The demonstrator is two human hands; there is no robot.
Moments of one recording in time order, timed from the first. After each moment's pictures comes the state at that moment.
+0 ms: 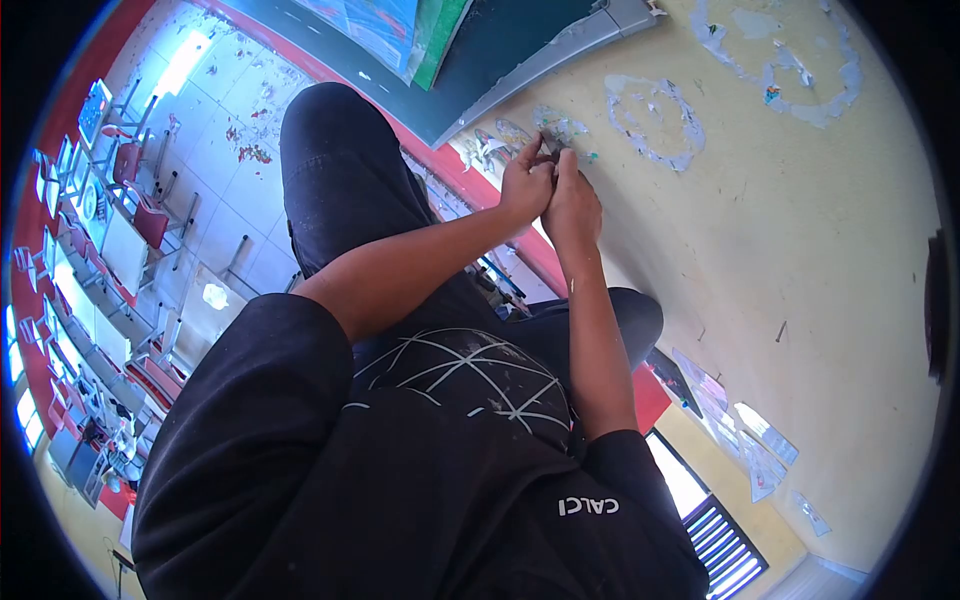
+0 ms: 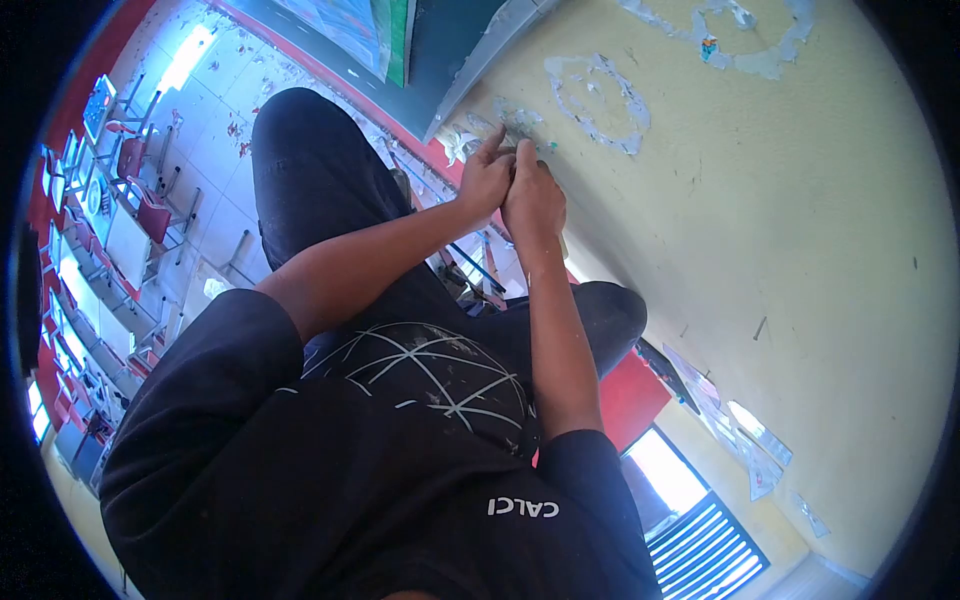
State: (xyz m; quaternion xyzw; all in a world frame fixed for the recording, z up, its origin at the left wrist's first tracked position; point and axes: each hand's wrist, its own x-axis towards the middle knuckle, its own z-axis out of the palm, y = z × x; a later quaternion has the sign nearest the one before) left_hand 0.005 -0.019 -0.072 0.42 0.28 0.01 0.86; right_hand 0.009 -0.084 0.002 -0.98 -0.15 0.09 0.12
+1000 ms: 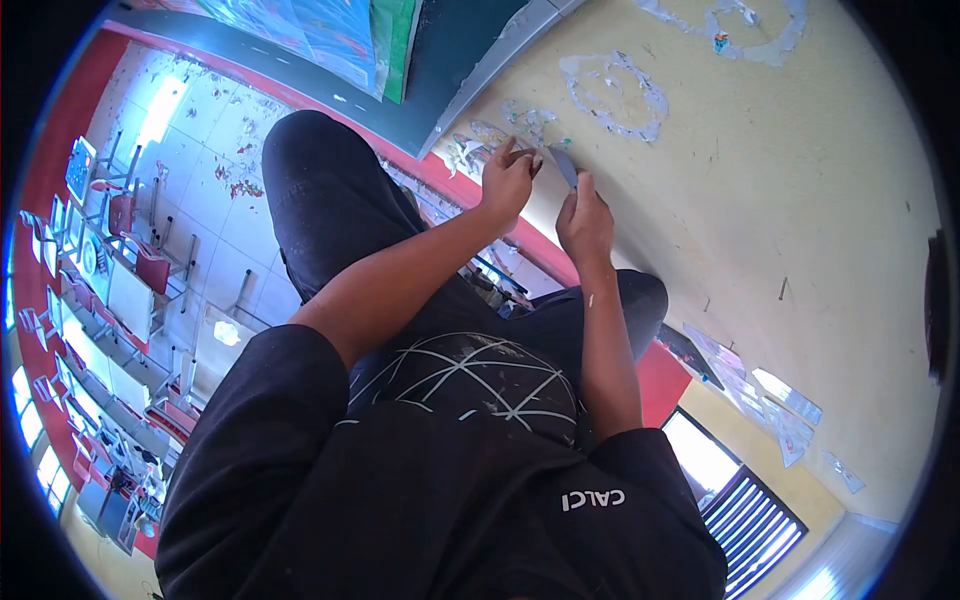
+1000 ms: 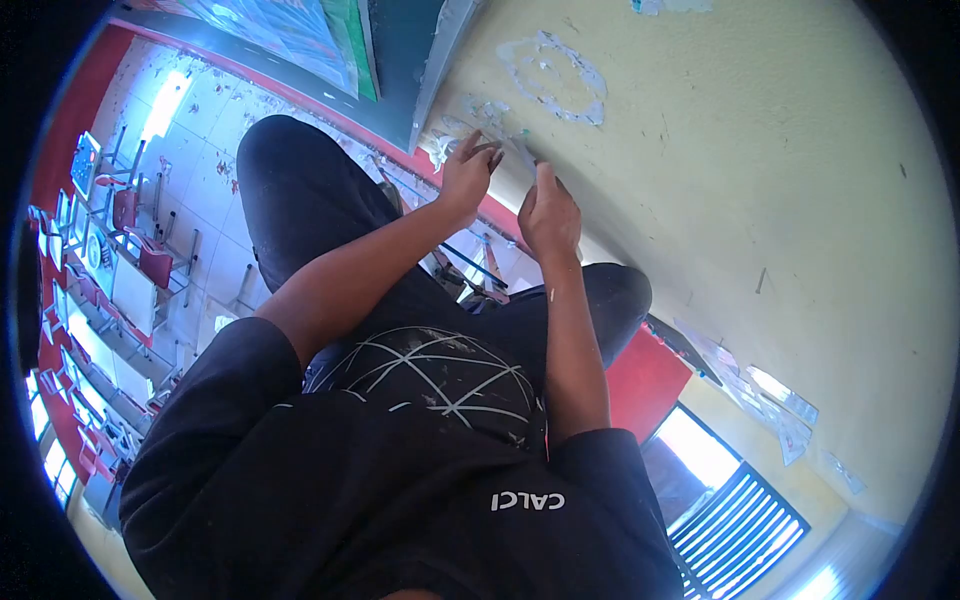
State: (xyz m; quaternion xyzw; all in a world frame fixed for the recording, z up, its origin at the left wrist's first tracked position) left_hand 0.003 -0.014 -0.054 0.32 0.30 -0.03 0.90; right_hand -0.005 -0.139 -0.007 -0.98 -0.11 0.03 0.16
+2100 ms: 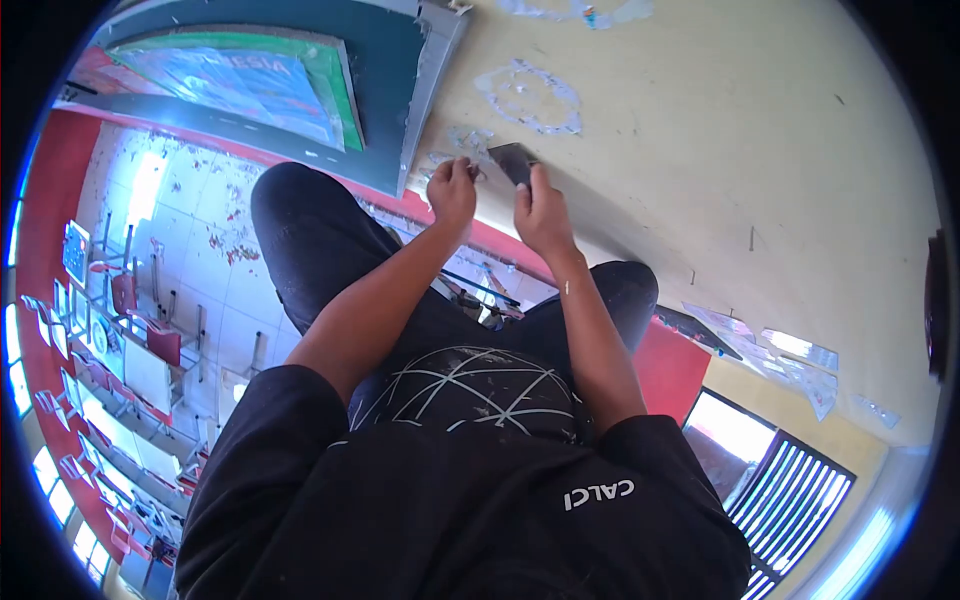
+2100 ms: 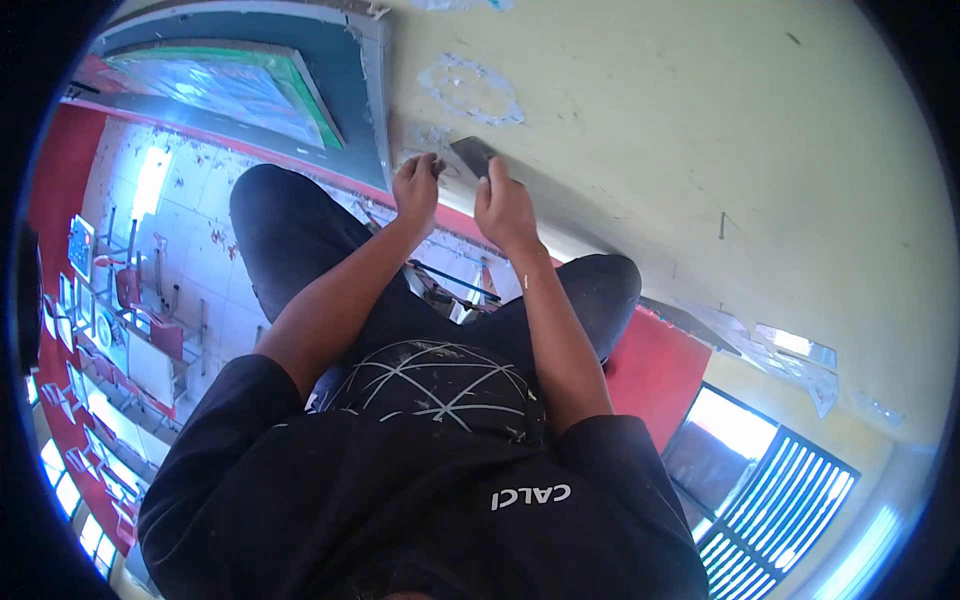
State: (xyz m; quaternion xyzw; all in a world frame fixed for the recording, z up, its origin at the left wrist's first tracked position) left_hand 0.017 -0.002 -0.084 0.40 0.31 0.06 0.86; right_hand 0.003 -0.132 -0.004 -0.95 -0.12 0.00 0.30
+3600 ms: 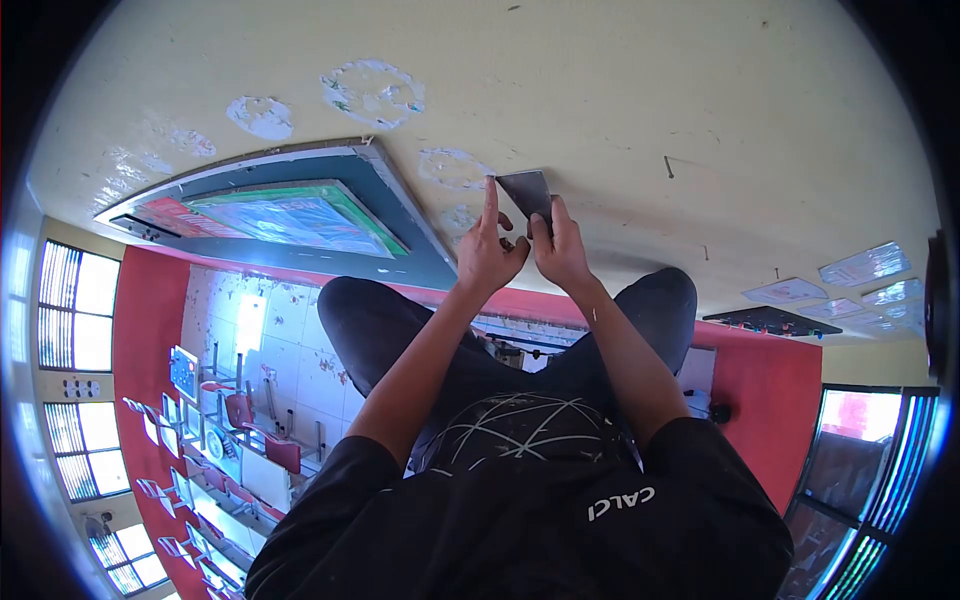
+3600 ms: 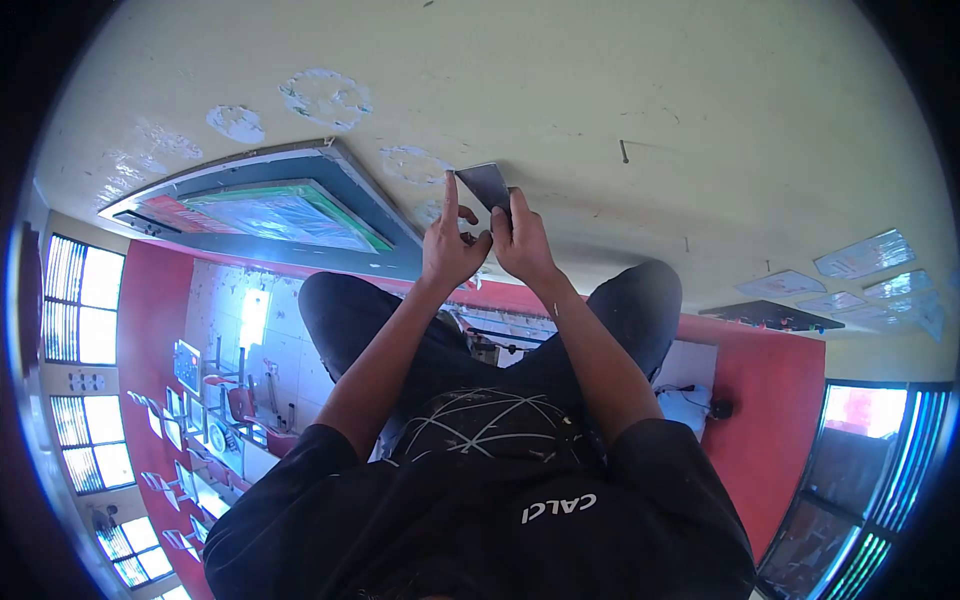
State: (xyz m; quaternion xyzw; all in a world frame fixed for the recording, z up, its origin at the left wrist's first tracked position) left_hand -0.012 -0.013 0.055 0.88 -0.16 0.11 0.44; right_hand -0.017 -0.161 0.045 -0.78 -0.12 -0.17 0.59
